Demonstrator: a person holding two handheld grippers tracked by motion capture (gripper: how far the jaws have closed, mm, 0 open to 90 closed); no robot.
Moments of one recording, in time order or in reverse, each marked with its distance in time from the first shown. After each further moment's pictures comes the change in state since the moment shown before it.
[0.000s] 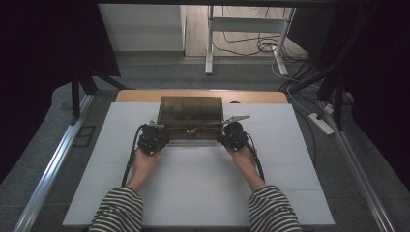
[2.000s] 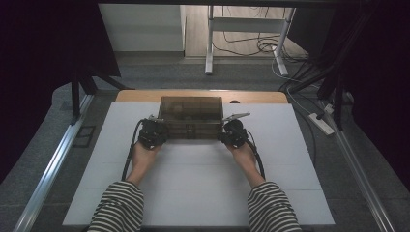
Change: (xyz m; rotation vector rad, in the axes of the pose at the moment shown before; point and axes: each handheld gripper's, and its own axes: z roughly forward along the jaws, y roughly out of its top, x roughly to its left) left arm 0.011 0.013 0.000 -0.020 -0.038 -0.002; right arm -0.010 0.004 0.007 0.014 -0.003 0.012
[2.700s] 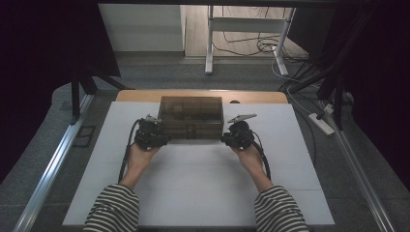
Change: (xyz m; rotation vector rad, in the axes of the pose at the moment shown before) left arm -0.009 -0.001 -0.024 -0.026 0.020 0.033; right arm 0.000 -0.005 -0.026 -0.020 -0.016 -0.030
